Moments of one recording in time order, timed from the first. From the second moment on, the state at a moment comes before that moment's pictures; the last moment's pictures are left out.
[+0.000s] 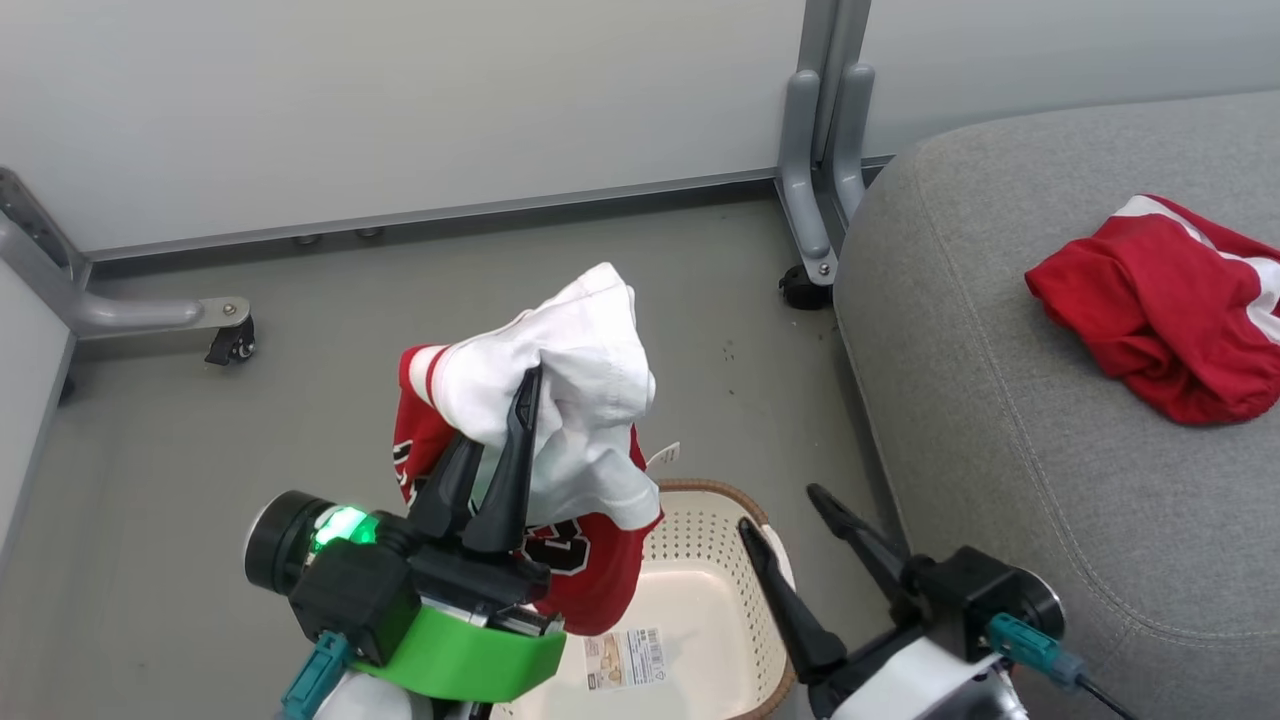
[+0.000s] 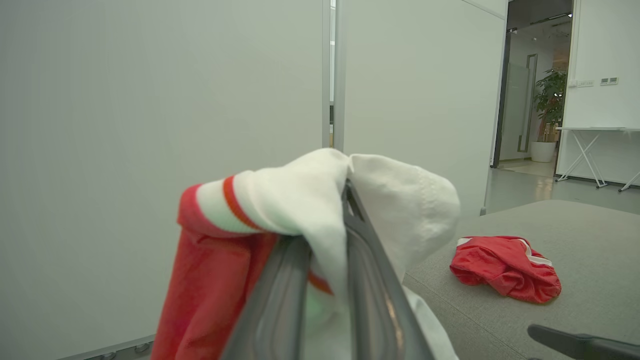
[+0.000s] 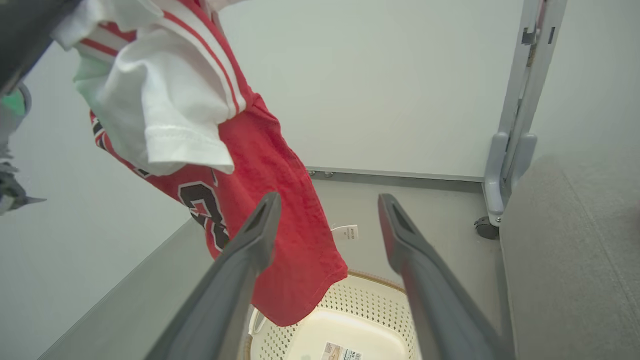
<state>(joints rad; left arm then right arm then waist) -0.11 0.14 -0.41 -0.16 -0.25 -0.01 -0.26 0.09 -0.08 0.36 -0.15 0.19 0.13 0.00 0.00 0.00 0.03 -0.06</state>
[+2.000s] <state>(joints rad) -0.11 0.11 -0.45 -0.09 -0.22 -0.02 -0.25 -0.57 -0.05 0.86 0.48 0.50 0.13 -0.25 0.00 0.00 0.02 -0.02</state>
